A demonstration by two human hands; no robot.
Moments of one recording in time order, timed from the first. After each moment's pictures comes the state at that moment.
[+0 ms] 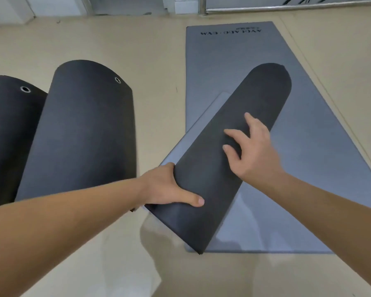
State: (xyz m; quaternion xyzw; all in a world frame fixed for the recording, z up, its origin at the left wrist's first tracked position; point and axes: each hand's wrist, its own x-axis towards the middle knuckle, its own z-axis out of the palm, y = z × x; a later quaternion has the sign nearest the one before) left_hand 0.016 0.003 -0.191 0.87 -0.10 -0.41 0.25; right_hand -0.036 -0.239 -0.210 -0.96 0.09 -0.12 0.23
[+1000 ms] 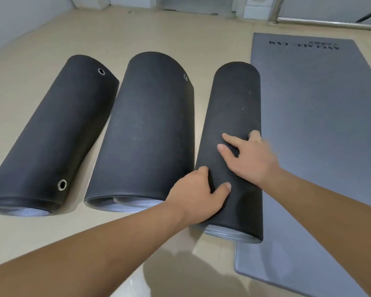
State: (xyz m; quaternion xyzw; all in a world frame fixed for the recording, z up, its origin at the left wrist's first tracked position) left_hand 0.013 0.087 -0.211 0.93 -0.08 -0.19 0.31; right_hand 0.071 -0.089 -0.206 -0.99 0.05 0.06 0.15
